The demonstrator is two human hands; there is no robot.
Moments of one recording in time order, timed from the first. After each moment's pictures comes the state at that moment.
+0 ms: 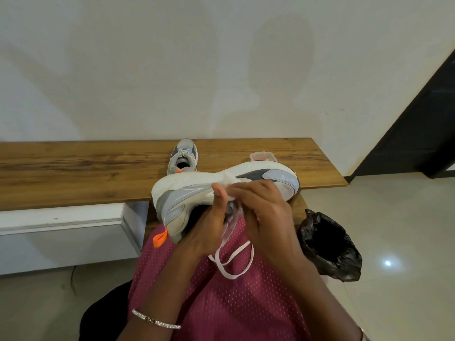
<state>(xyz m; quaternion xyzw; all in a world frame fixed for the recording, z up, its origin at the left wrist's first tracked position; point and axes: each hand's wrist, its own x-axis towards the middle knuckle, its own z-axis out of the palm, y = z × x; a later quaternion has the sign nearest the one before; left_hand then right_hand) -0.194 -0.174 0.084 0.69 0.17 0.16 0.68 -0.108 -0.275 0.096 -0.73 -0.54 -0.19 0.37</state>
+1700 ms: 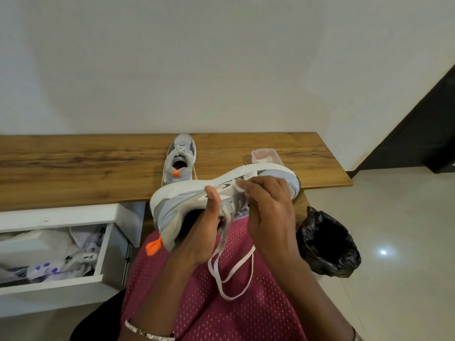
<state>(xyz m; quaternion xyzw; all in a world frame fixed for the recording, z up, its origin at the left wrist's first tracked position) -0.175 -0.148 0.075 0.62 0.21 0.16 0.74 -0.072 -0.241 0.079 -0.79 -0.45 -0.23 0.36</state>
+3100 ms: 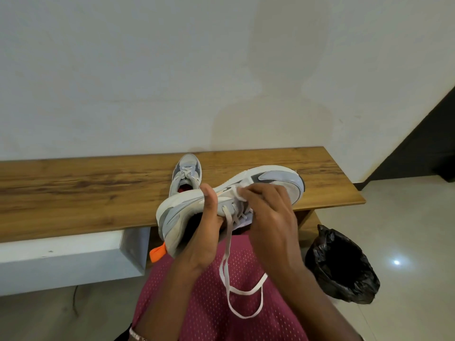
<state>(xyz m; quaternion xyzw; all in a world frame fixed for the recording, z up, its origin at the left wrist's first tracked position) -0.140 -0.099 0.089 0.56 0.18 0.15 0.79 -0.053 -0.197 0.101 -0.77 -0.47 -0.24 0.35</state>
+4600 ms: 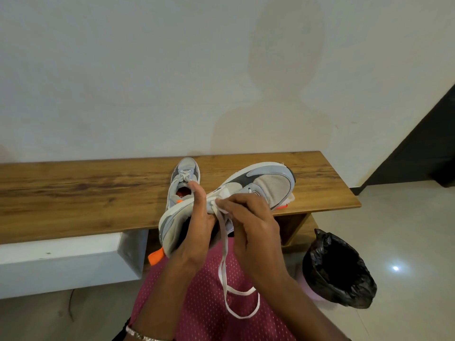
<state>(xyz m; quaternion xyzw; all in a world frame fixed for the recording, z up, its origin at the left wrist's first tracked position) -0.140 -0.102 0.101 0.53 0.22 0.16 0.80 -0.073 -0.195 0.099 -0.74 -0.49 -0.17 0.42</state>
